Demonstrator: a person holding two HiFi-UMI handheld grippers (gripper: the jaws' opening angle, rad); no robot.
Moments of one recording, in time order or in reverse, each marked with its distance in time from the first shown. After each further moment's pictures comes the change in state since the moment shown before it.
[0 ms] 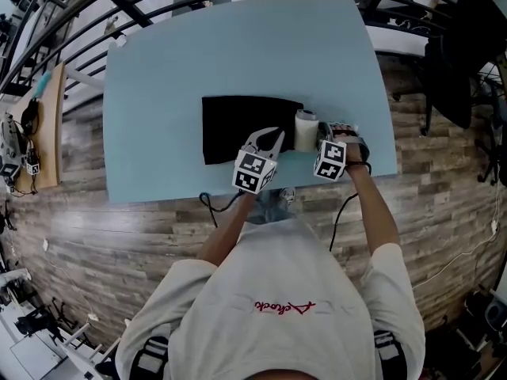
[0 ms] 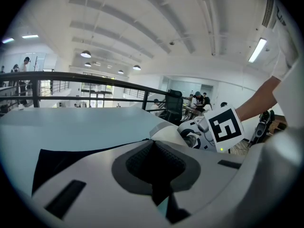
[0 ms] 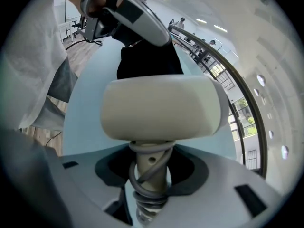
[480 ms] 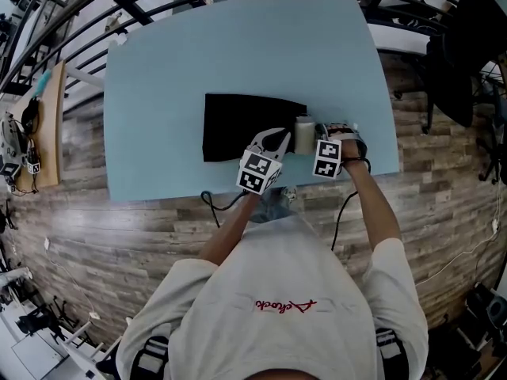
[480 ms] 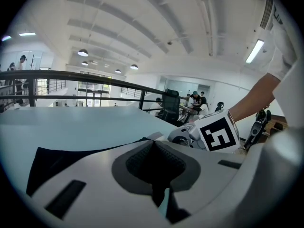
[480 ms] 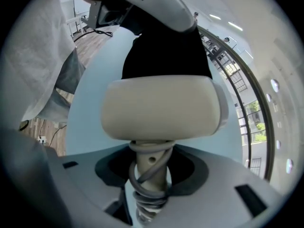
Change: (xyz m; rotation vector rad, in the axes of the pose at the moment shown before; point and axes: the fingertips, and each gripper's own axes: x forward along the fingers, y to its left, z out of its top) left arm 0.006 -0.014 -0.004 0.003 0.005 -0.036; right arm 0.017 0.021 0.000 -0.100 0.053 0.096
